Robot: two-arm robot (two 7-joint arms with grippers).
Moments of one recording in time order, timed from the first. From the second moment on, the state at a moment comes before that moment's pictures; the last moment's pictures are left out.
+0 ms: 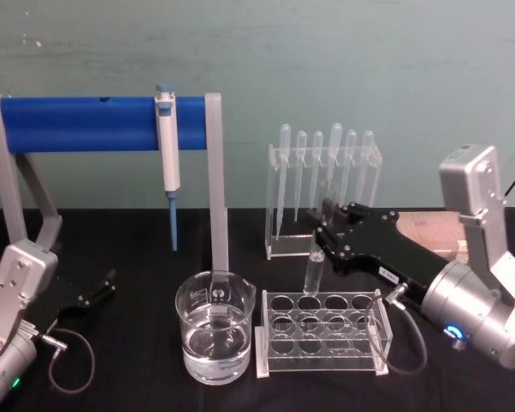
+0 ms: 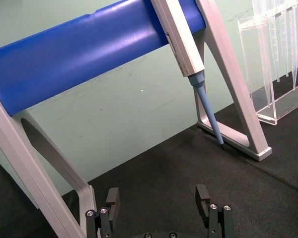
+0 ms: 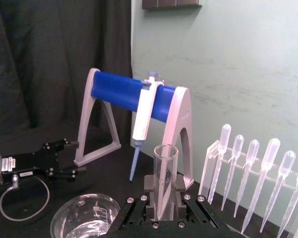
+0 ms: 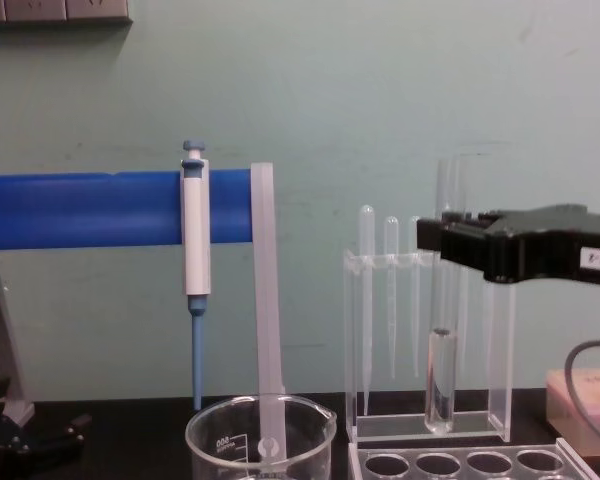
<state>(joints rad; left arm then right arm) -0.20 0.60 0.45 -1.41 -0.25 -0.12 0.03 0.20 0.49 -0.34 -1.80 0.41 0.16 0.33</state>
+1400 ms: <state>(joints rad) -0.20 0.60 0.45 -1.41 -0.25 -0.12 0.03 0.22 0.40 -0.36 -1.66 0.35 0.15 0.34</state>
